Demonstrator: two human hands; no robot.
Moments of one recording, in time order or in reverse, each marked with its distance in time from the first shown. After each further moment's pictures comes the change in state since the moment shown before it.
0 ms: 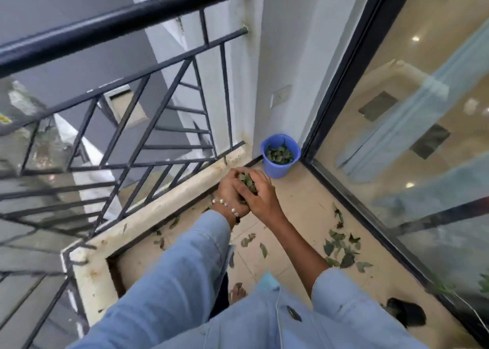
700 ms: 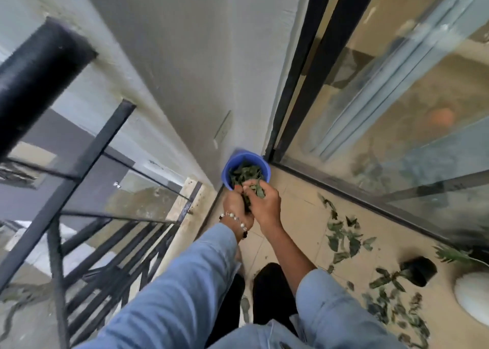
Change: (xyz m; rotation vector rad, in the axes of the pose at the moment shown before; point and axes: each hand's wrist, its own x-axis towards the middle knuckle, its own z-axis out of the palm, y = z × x) left_hand 0.337 0.118 0.177 0.386 0.180 -0.254; right_hand 0.330 0.129 -0.076 0.274 0.703 0.655
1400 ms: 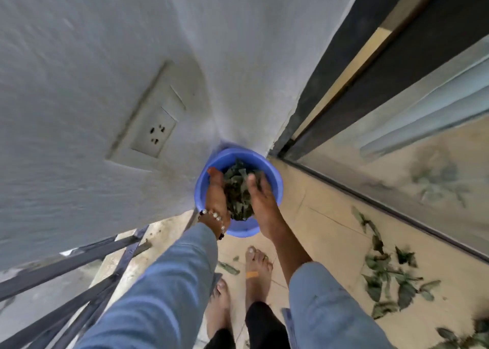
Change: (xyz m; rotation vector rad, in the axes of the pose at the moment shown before) left_hand 0.407 -0.008 0.041 0.175 0.038 0.001; right_hand 0.328 0.276 0.099 0.075 -0.235 0.448
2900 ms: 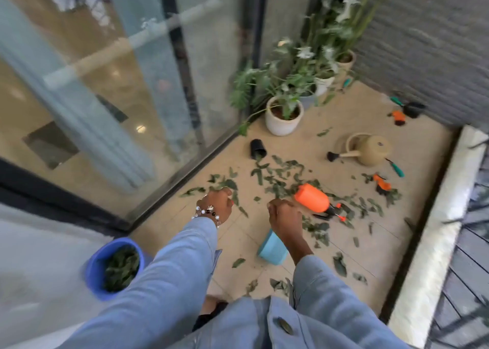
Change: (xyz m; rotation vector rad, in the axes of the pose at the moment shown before) left_hand -0.564 -0.219 0.035 2.344 -1.025 1.230; right_hand -0.667 0.157 -0.166 -0.210 1.260 0.129
